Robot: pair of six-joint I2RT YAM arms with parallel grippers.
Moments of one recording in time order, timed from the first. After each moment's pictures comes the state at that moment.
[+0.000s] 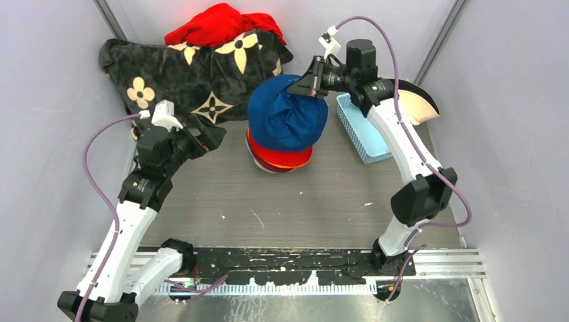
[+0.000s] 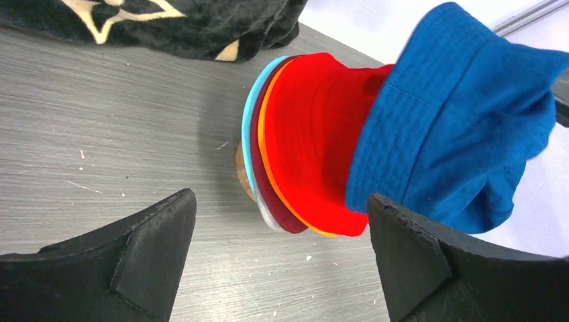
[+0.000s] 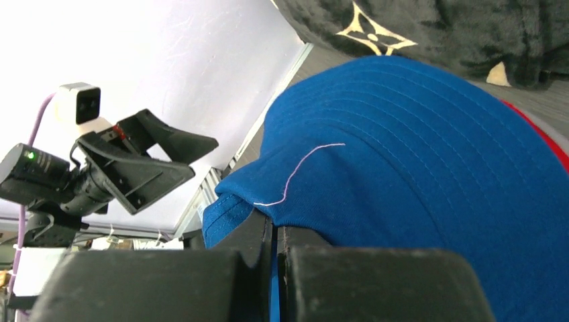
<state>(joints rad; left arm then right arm) -0.26 0.83 0.98 -0.39 0.05 -0.63 0.33 1.66 1.80 -0.44 -0.77 0.55</state>
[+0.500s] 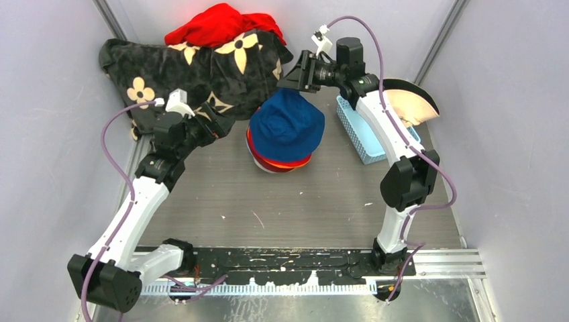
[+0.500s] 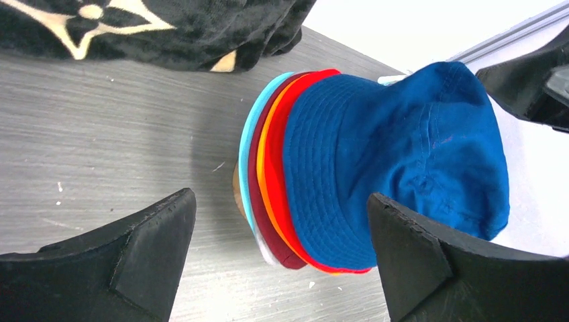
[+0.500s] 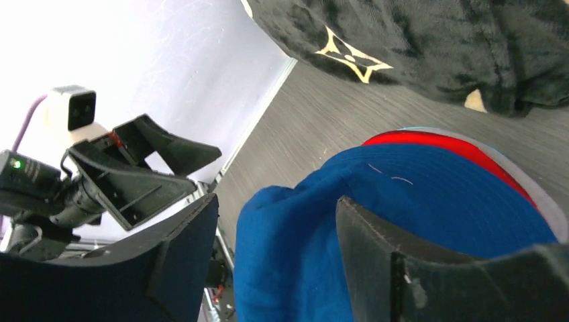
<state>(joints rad) -0.26 1.02 0.99 -0.24 0.05 -0.63 0.33 1.87 1.93 -0.38 -0.77 0.56</state>
